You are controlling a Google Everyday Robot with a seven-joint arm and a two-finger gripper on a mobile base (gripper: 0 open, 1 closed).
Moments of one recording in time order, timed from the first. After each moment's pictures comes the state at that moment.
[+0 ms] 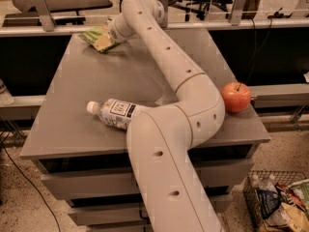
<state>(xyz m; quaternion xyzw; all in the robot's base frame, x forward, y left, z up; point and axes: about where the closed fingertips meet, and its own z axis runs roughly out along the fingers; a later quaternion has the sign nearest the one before) 0.926 0.156 0.848 -0.42 0.78 0.13 0.44</state>
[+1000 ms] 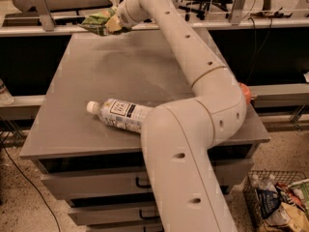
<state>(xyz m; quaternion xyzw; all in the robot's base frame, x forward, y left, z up) 0.910 0.119 0.924 -0.44 0.74 0.12 0.49</state>
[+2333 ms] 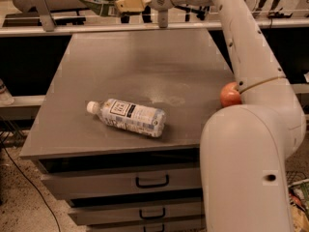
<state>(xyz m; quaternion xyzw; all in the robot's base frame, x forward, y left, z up) 0.786 0.062 1.033 -0.50 0.62 0.29 0.53</state>
